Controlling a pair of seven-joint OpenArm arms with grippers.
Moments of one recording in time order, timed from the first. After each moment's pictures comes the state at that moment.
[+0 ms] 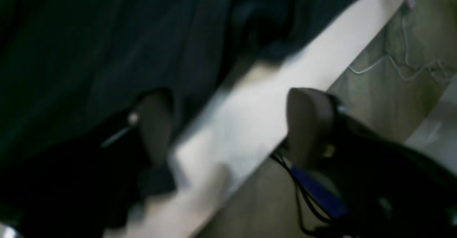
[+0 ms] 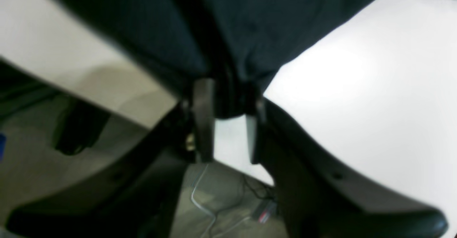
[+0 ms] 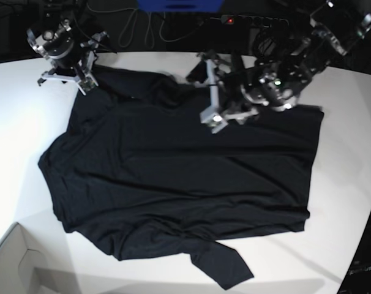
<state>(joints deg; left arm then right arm) -1.6 -31.0 38.8 108.4 -37.2 -3.9 56.9 -30.7 3.4 15.5 112.1 -17.0 40.3 -40.4</state>
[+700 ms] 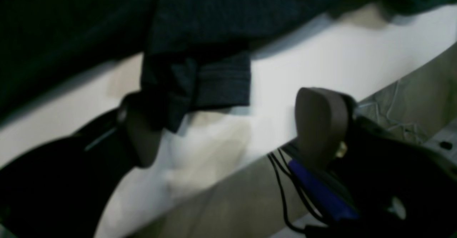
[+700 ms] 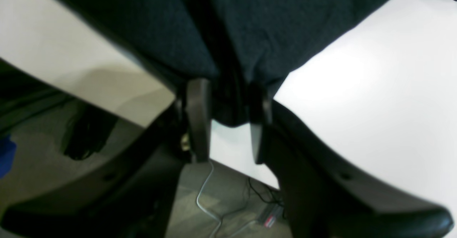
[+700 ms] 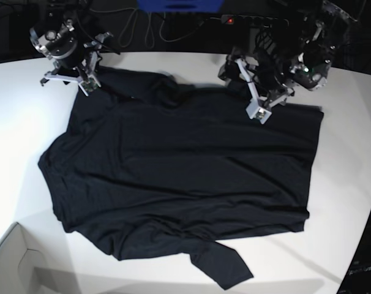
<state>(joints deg) 12.2 -29.3 20.4 101.8 -37.8 -4.7 54.3 -30.4 2.1 15.5 112.1 -17.0 40.3 -40.3</state>
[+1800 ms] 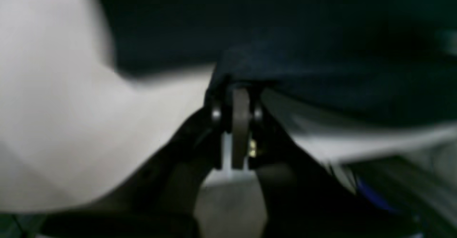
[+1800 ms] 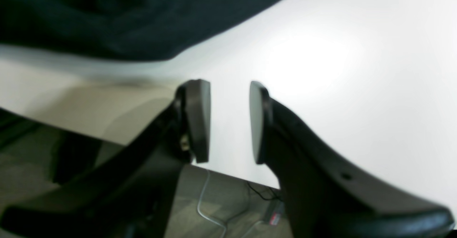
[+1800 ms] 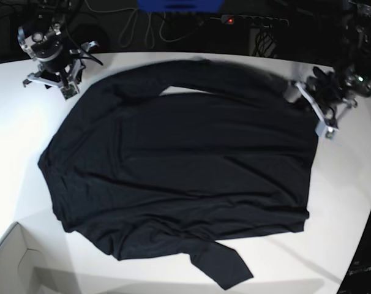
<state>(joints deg) 18.6 -36.4 -2.6 106.9 -37.2 -4.2 56.4 -28.3 0.0 23.8 112.2 -17.0 40.3 -37.1</state>
